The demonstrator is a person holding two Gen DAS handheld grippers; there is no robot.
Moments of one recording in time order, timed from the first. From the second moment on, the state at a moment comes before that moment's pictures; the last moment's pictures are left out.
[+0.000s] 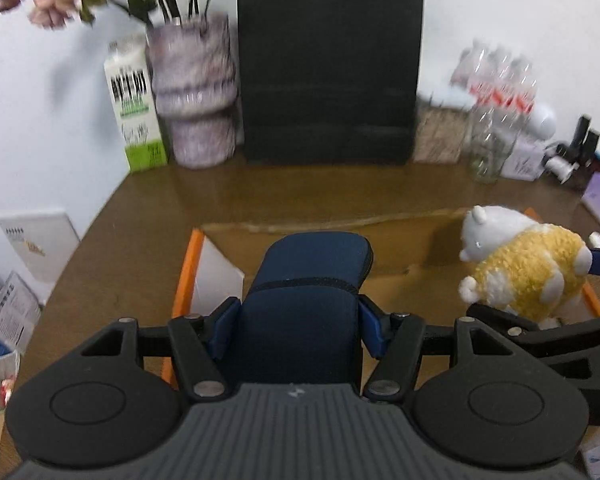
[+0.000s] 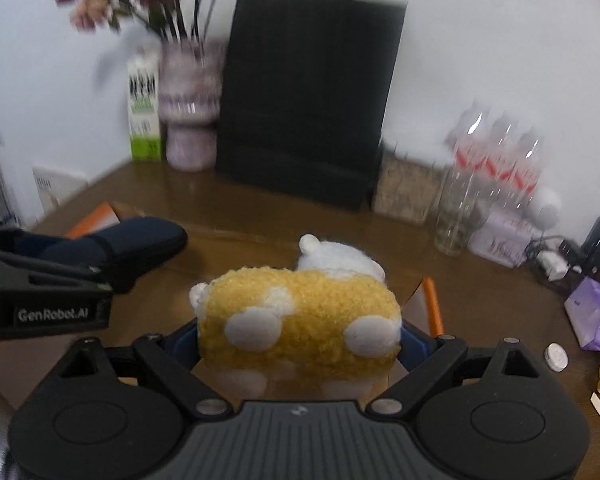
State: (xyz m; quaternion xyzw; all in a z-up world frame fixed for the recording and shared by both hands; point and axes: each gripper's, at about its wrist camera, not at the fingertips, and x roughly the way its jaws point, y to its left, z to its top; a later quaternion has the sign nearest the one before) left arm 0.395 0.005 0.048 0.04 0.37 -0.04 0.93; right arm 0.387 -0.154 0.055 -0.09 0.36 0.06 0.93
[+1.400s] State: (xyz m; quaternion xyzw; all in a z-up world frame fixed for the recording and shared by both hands) left arm 0.362 -0.014 0.063 0.13 0.31 0.03 0.94; right arm 0.365 -0.167 0.059 -0.06 0.40 0.05 0.91
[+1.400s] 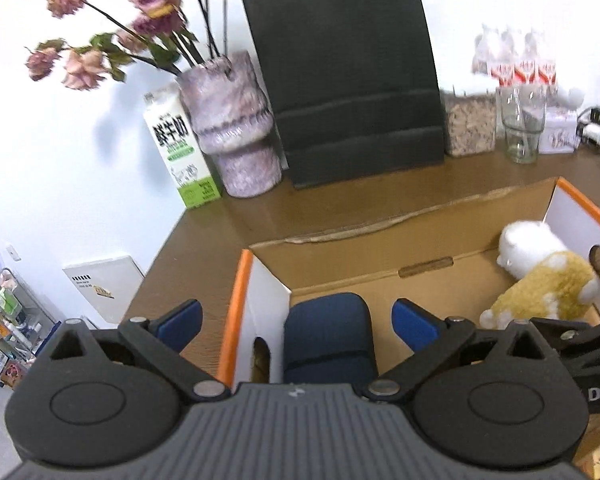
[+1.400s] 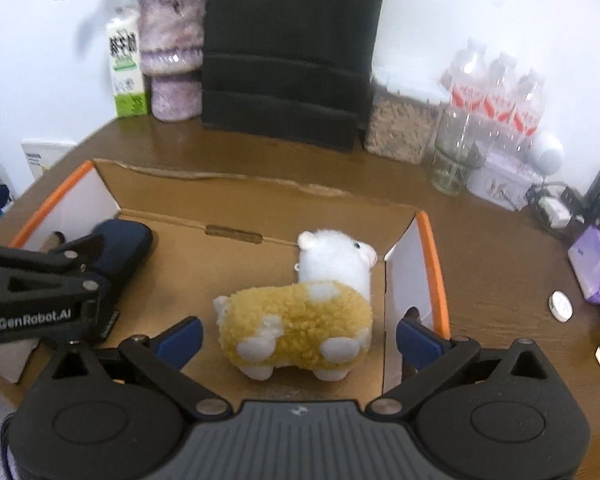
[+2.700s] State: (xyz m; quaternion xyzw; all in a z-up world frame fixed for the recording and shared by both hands) left arm 0.071 0.030 0.003 -0.02 0.18 -0.06 0.98; right arm 0.039 -0.194 0.003 0.00 0.20 0.08 0.98
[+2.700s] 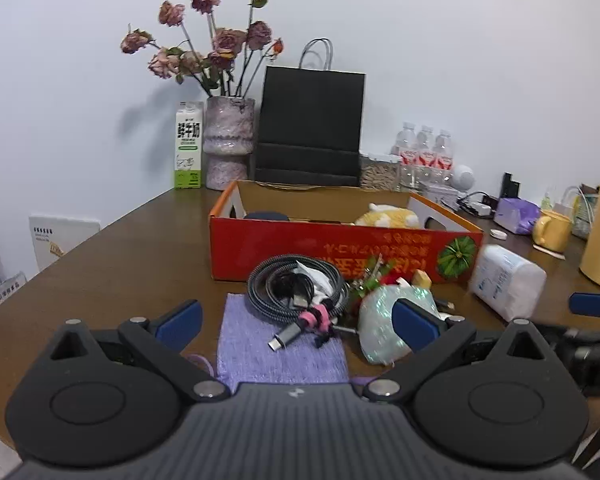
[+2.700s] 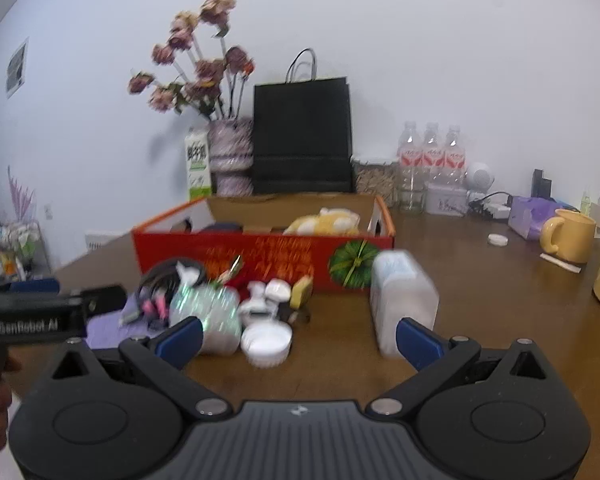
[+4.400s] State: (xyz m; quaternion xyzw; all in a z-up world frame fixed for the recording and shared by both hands) left arm 0.165 0.015 0.005 0.04 0.26 -0.05 0.96; right arm 0.105 -0.229 -0.006 0.00 0.23 -0.01 0.97
